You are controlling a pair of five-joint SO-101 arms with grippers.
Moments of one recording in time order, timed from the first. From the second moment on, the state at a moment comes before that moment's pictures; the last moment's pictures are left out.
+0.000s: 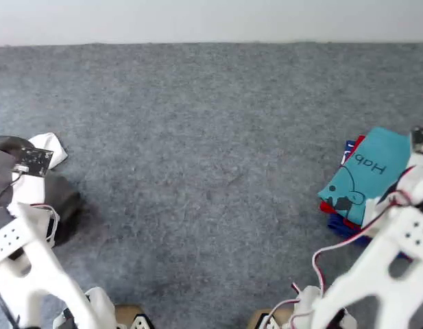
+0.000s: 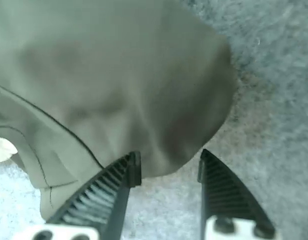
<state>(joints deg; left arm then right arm) -43.6 -30.0 50.5 65.5 -41.0 35.7 -36.0 19.6 100.5 21.6</state>
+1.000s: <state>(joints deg) -29.5 -25.0 15.0 74.5 -17.8 35.7 -44.2 23.4 100.5 21.6</state>
